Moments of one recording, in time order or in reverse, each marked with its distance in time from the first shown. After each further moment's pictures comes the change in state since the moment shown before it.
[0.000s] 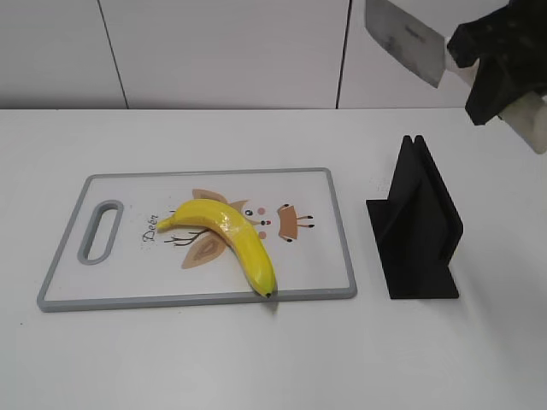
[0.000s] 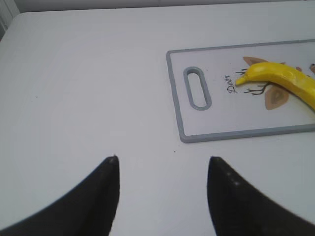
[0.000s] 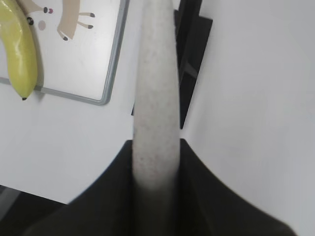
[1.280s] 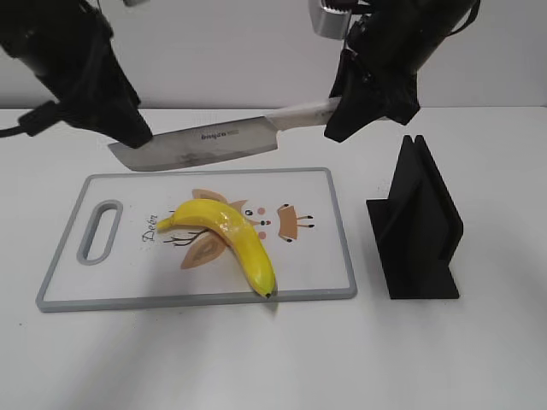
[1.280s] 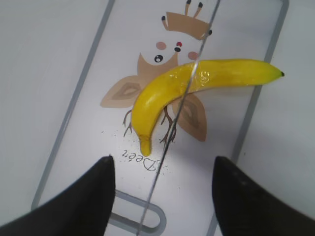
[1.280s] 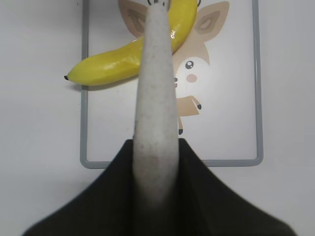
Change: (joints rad) left arm -0.302 1.556 -0.877 -0.272 -0.027 0.938; right arm -0.029 0.434 -0.275 0.466 -0.023 -1.429
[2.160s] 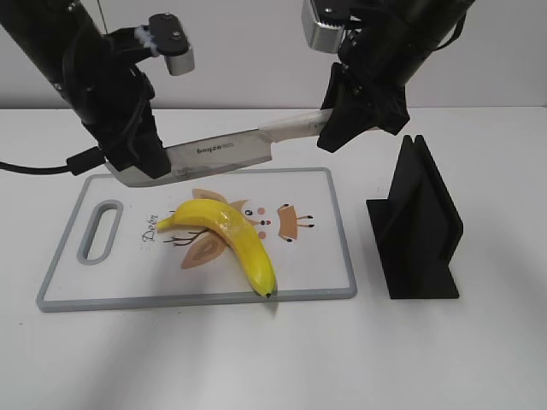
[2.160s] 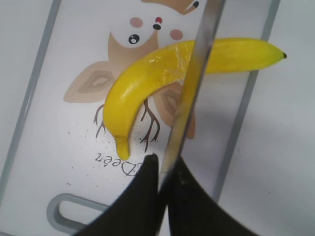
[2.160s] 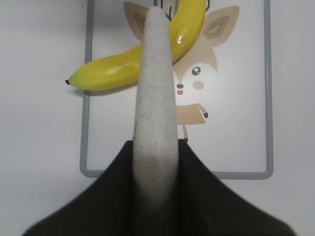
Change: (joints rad) left arm -0.021 0.146 -0.011 0.013 0.000 0.010; right arm -0.001 0.046 -0.009 0.038 0.005 -0.040
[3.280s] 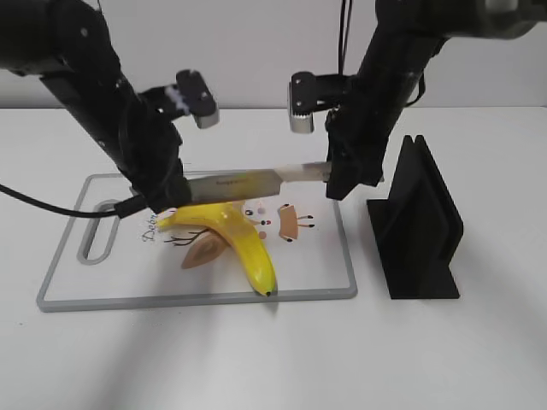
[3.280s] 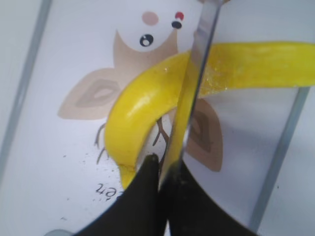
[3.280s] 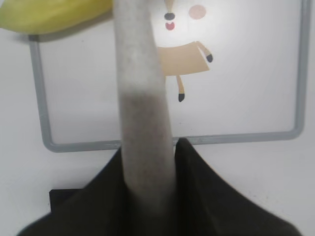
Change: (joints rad) left arm -0.046 0.077 0.108 0.020 -0.248 -0.032; right arm 0.039 0.166 -0.007 -0.232 -0.091 0.183
